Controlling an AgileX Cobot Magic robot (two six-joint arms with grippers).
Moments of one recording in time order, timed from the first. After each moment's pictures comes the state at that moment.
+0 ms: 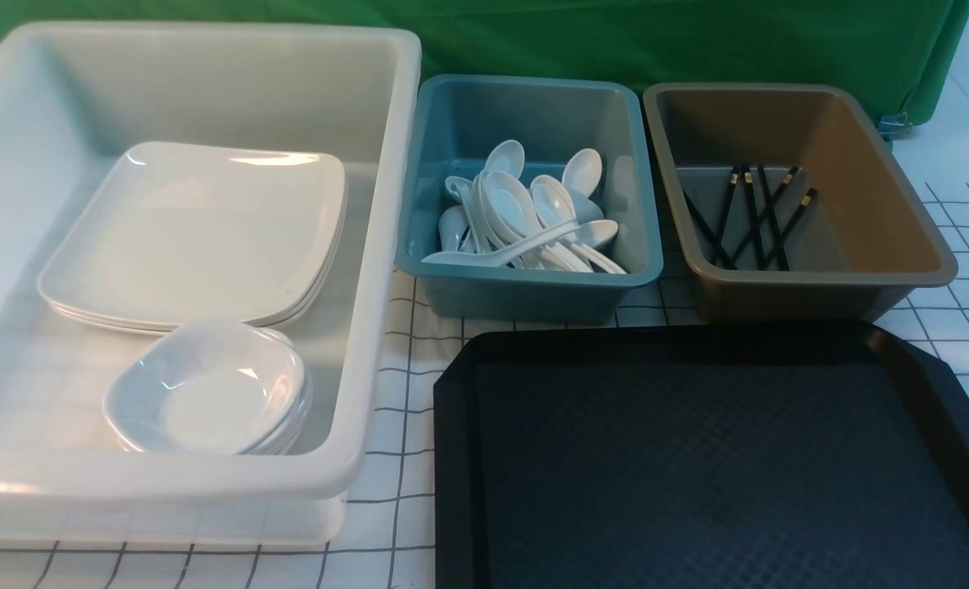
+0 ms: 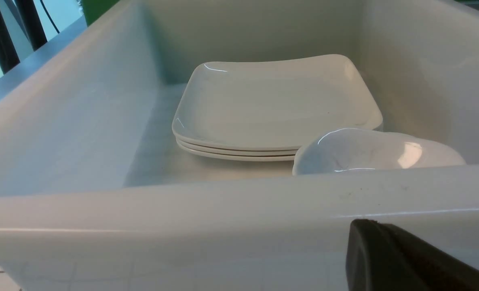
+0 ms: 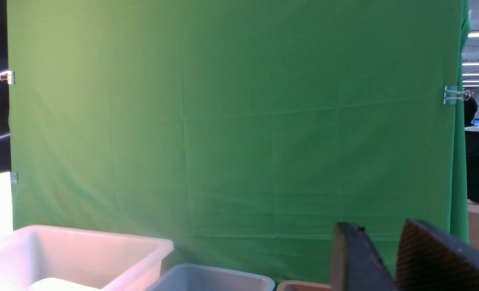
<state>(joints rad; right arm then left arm) 0.39 0.07 -0.56 -0.29 0.26 0.23 0.04 0.00 0.01 -0.06 0.23 0.13</state>
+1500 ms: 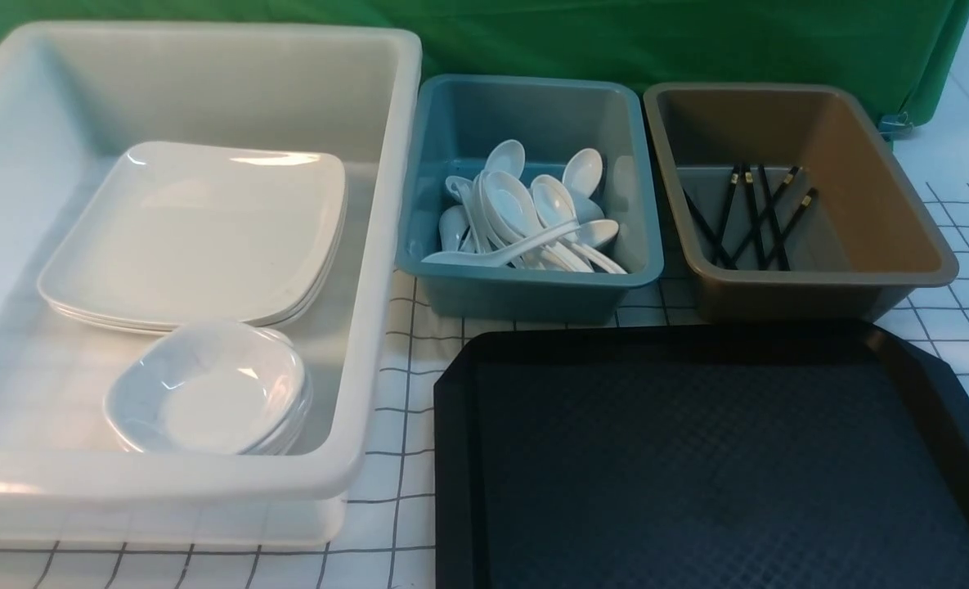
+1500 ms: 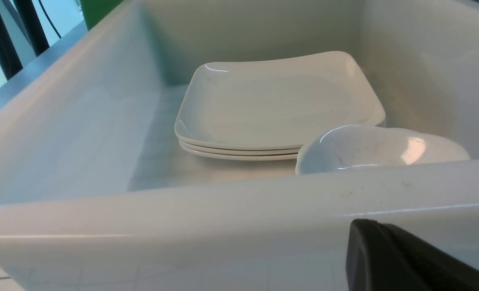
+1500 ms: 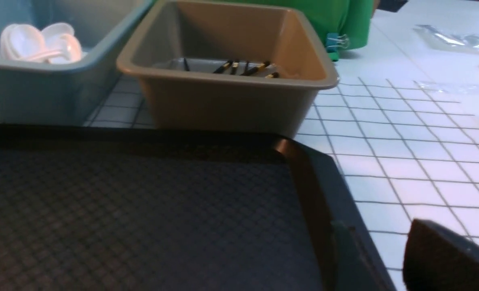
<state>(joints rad) 0.00 0.00 0.01 0.05 0.25 -0.13 0.04 0.00 0.01 -0.05 0.23 0.15</state>
